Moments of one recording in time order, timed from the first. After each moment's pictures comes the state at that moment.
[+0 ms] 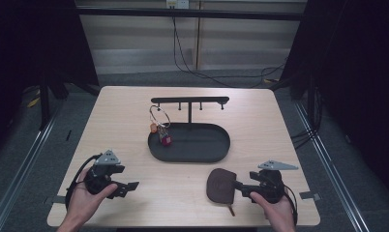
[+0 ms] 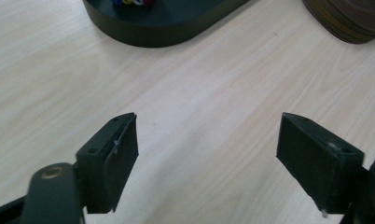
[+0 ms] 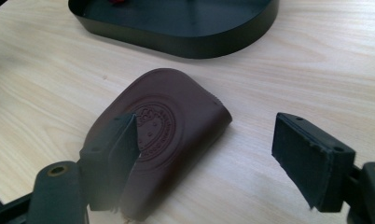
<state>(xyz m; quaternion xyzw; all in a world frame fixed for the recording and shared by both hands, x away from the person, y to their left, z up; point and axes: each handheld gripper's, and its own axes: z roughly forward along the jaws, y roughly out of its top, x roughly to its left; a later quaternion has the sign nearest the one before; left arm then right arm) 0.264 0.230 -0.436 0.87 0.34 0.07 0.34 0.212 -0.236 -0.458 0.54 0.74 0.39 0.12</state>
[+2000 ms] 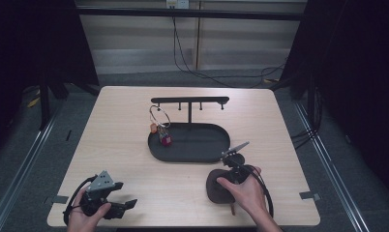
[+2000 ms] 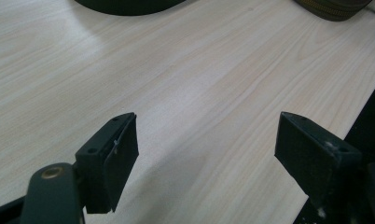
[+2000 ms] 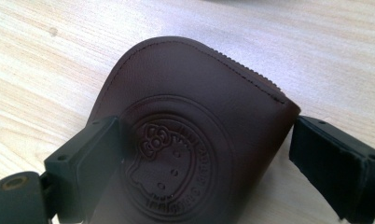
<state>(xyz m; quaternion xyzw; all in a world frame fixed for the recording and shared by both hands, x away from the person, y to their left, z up) 0.223 0.241 -0.461 0.86 0.34 0.07 0.38 0.278 -0.162 -0.466 0.60 0.78 0.15 0.01</state>
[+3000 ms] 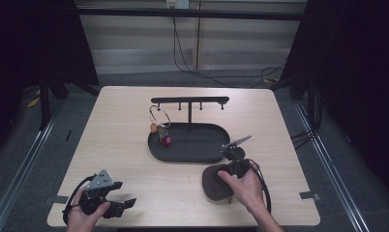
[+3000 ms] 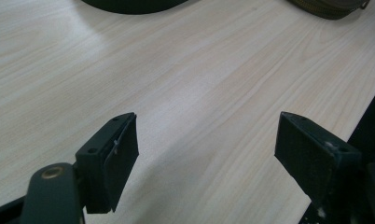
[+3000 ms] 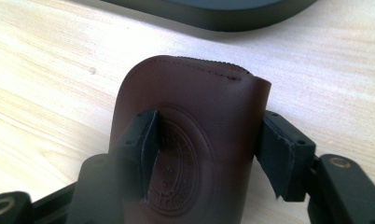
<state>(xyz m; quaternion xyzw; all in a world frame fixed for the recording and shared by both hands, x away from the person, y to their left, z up) 0.226 0.244 -0.463 0.86 0.34 0.07 0.38 0.287 -0.160 -0.448 0.61 0.77 0.19 0.00</state>
